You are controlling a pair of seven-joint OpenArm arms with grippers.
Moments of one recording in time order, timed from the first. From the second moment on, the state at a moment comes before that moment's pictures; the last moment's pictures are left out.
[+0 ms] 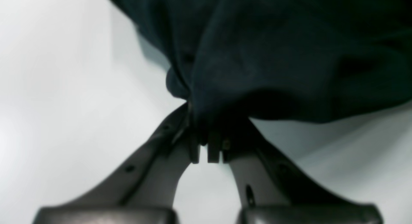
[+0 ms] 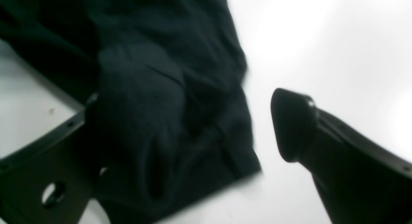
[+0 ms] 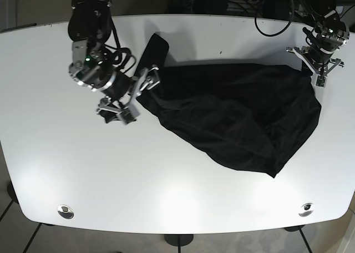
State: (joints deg) left arm 16.2 -11.8 -38.6 99.0 -8.8 -40.0 40.6; right arm -4.3 4.4 5.1 111.5 21.2 32.2 -54.3
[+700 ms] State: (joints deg) left arm 16.2 -12.1 -38.6 99.0 -8.8 -40.1 40.7; right arm -4.3 9.3 21.9 98.1 67.0 31.6 -69.5
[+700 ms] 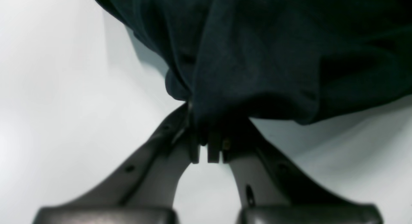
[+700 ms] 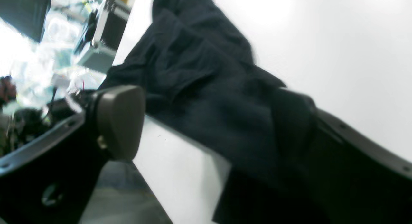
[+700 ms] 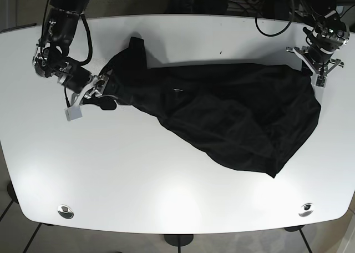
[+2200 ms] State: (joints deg) left arm 16.2 -11.4 -38.6 107.3 -9.1 -40.1 40.8; right arm 5.2 -5.1 -2.3 90.4 4.5 24.0 -35.7
